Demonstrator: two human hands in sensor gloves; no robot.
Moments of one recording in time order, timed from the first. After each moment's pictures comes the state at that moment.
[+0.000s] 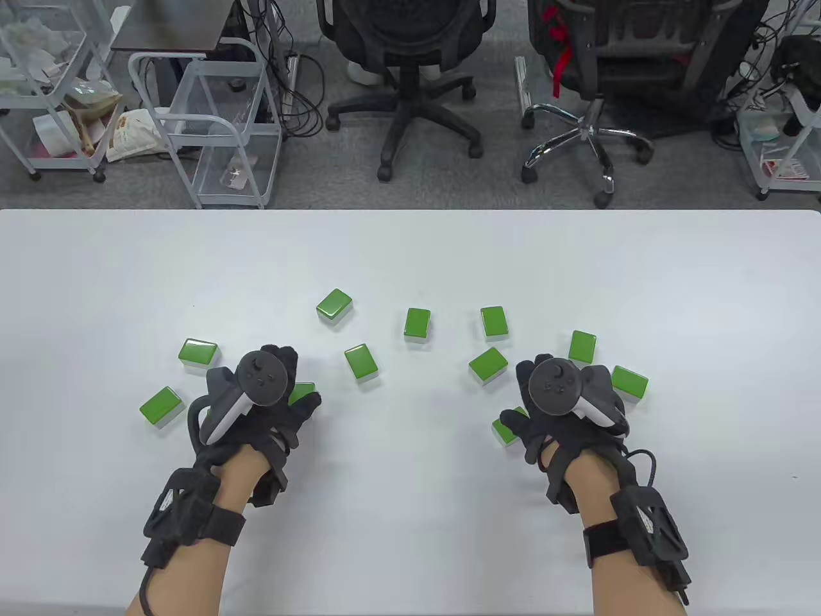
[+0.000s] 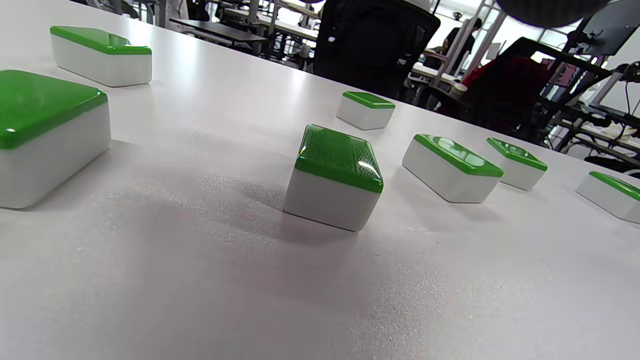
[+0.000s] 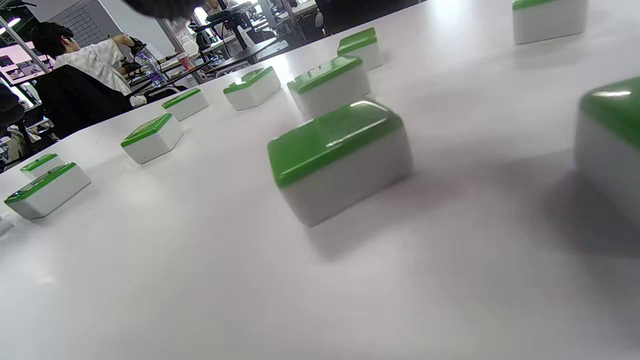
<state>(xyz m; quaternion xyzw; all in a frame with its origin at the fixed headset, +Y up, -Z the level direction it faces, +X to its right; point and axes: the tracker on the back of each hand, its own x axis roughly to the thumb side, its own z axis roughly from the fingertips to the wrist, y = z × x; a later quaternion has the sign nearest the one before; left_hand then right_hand) -0.235 -0.717 -0.299 -0.14 0.04 0.15 0.98 0.181 -0.716 -0.300 0.09 0.16 0.97 0.17</state>
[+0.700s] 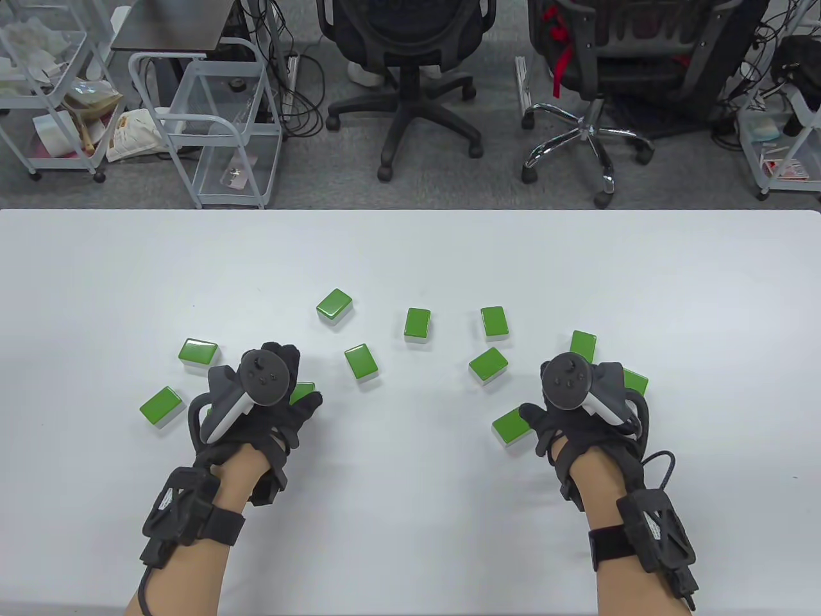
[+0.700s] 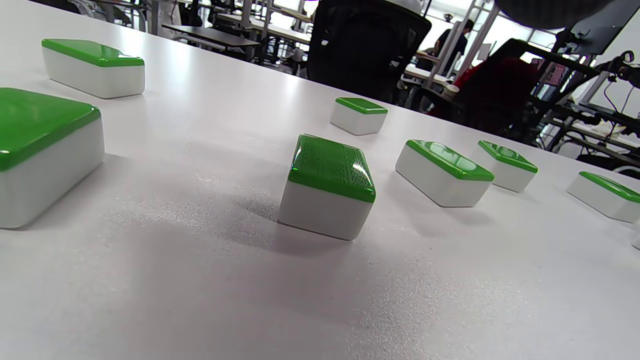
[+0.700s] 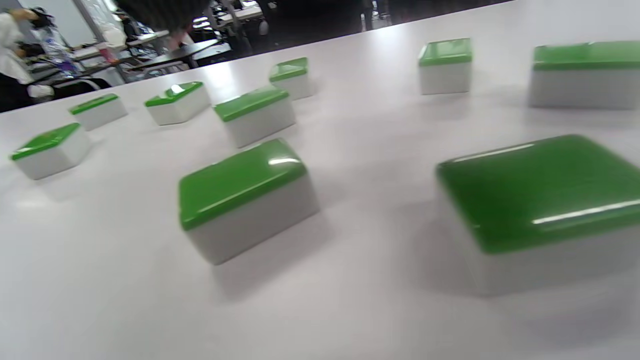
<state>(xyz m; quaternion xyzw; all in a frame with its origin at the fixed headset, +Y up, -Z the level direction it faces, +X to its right) -0.235 -0.714 -0.300 -0.13 0.03 0.14 0.98 0.202 -0.699 -0.296 -0.02 0.15 0.98 0.10</state>
